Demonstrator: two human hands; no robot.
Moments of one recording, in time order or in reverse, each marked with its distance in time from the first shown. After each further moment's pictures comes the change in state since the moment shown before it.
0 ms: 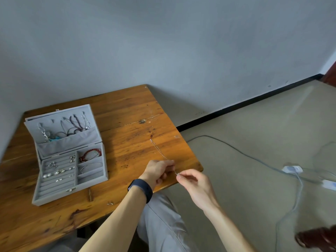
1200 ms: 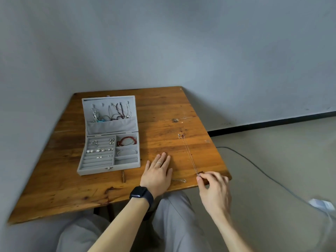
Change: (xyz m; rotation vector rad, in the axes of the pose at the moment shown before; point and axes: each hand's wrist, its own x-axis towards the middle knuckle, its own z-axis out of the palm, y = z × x) left_hand -0.004 -0.064 -0.085 1.061 0.367 0.532; right_hand 0.012 0.022 0.043 -0.811 0.383 -0.470
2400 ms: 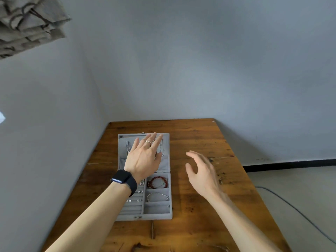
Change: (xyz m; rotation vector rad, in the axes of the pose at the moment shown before) left_hand 0.089 -0.116 -0.189 0.256 0.455 0.012; right_hand 0.165 -0.167 0.084 0.368 -0.262 -0.352
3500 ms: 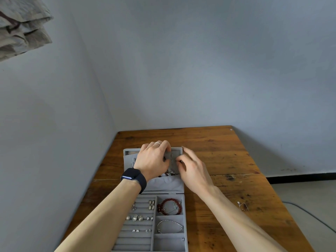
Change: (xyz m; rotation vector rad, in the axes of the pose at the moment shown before) left_hand 0.063 -0.031 0.021 -0.004 -0.006 0.011; right_hand 0.085 -0.015 0.065 -0.044 -0.054 -0.214
